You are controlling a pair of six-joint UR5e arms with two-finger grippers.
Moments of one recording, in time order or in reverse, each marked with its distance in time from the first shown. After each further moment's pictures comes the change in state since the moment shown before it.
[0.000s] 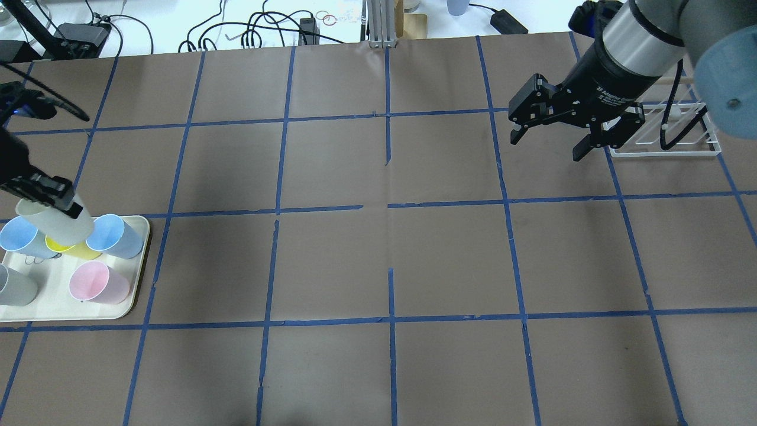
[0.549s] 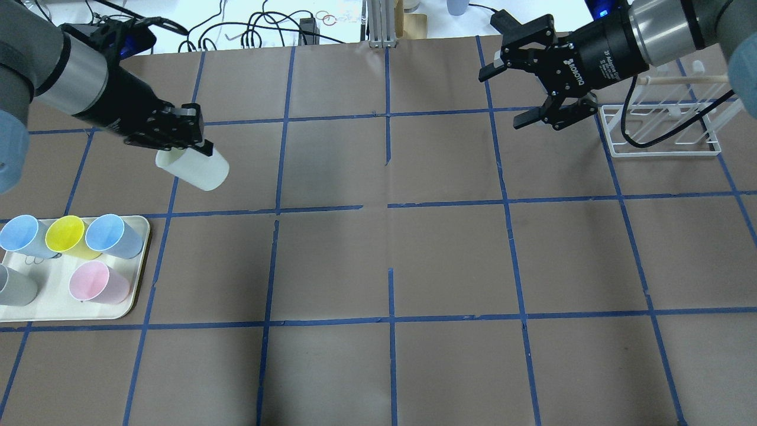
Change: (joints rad) left arm -0.325 -0.008 0.041 0.092 -0.282 -0.658; right arm -0.166 0.050 0.028 0.026 0.606 -0.076
